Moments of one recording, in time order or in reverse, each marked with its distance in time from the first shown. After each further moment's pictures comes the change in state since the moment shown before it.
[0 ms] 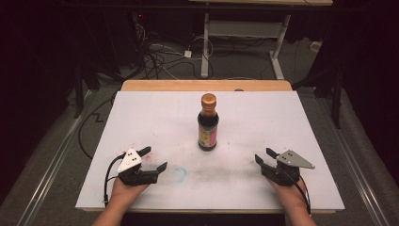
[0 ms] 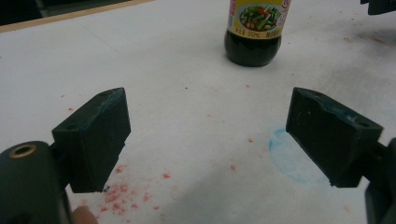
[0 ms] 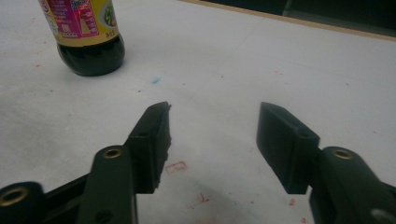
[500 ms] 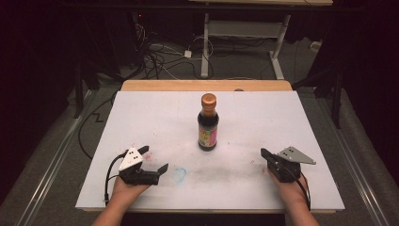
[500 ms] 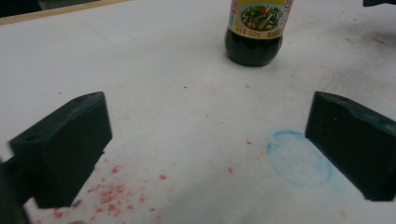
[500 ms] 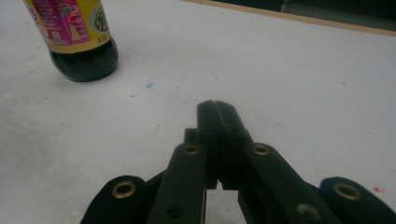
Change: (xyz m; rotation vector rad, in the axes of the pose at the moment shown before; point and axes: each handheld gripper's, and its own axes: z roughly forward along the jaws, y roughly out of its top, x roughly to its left) left arm -0.005 0.004 0.005 0.020 0.016 -0.025; right arm -0.006 0.008 0.003 0.017 -0.001 0.022
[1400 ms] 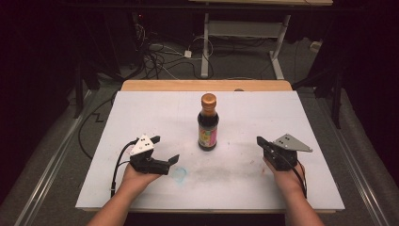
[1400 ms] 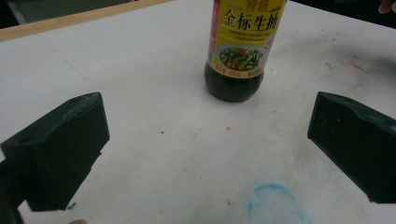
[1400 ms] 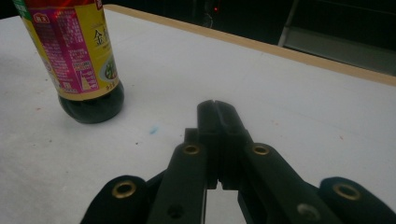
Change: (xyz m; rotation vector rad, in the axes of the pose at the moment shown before) left arm -0.020 0.021 0.036 0.039 -0.053 -0.015; right arm 0.004 0.039 0.009 -0.048 0.009 -0.055
